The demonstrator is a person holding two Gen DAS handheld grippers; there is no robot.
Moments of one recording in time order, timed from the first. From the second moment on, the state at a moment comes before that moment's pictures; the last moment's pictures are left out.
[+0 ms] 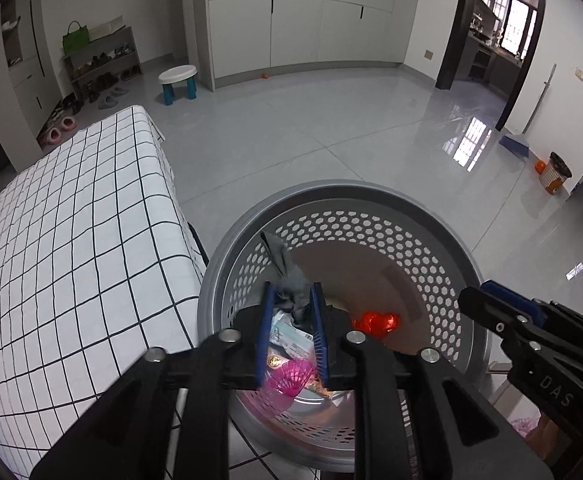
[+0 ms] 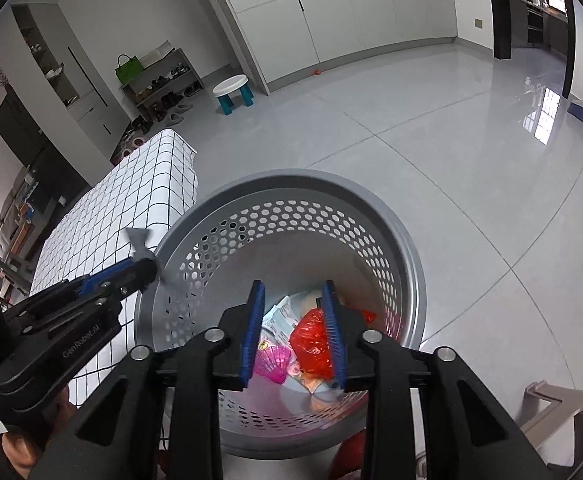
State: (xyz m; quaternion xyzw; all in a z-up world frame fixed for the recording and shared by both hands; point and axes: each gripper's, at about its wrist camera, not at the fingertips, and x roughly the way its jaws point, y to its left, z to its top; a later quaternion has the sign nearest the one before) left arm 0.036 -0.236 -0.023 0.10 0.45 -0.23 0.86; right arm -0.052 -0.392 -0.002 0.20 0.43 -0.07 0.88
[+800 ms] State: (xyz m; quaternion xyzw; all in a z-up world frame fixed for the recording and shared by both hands) left arm 0.028 -0.222 -0.014 0.09 0.43 -0.20 0.88; right arm -0.058 -0.395 0.004 0.21 0.41 -0.08 0.88
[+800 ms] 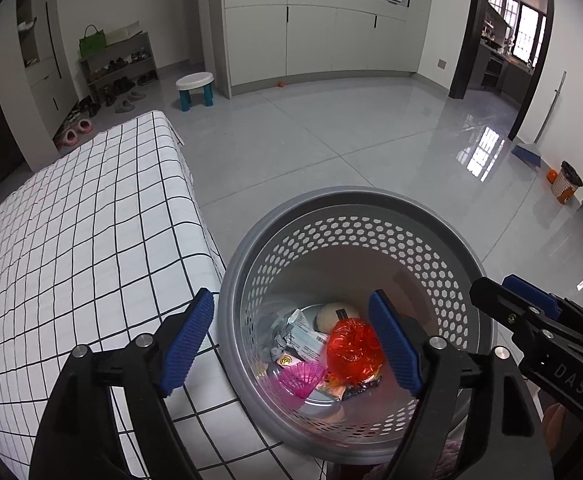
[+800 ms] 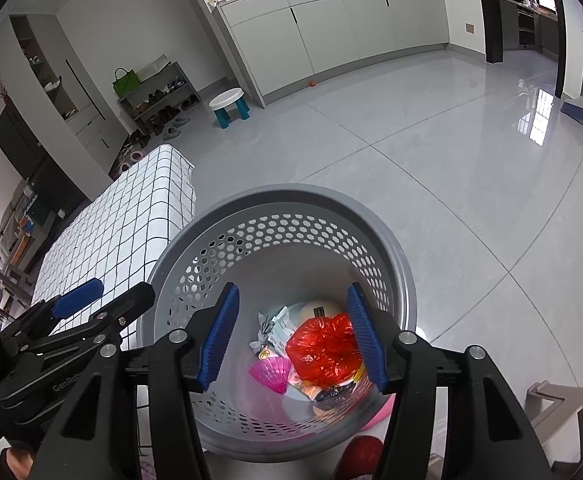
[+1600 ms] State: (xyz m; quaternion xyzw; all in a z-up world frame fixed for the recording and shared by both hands) left arm 0.027 -0.216 -0.011 0.09 0.42 -0.19 0.88; right arm -0.059 -0.393 0.002 0.22 0.41 -0.08 0.88
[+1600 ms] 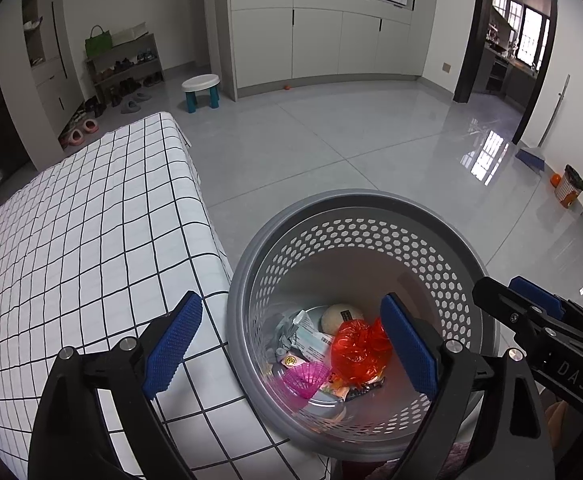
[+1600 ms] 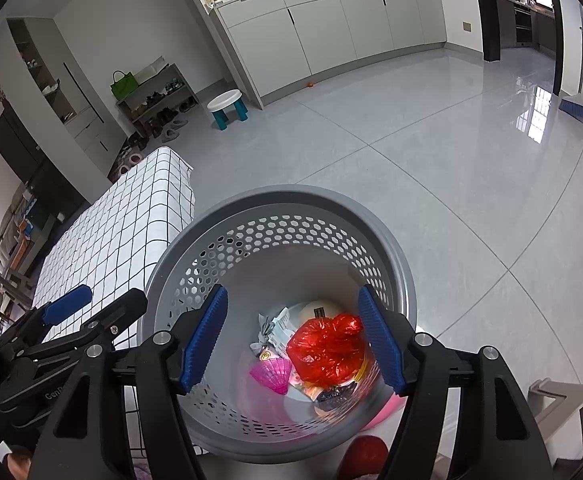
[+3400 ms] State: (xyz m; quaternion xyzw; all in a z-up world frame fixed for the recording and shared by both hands) left arm 0.026 -0.214 -0.005 0.10 0.42 -0.15 0.89; right arm -0.059 -0.395 0.001 0.21 0.41 -0.10 0.88
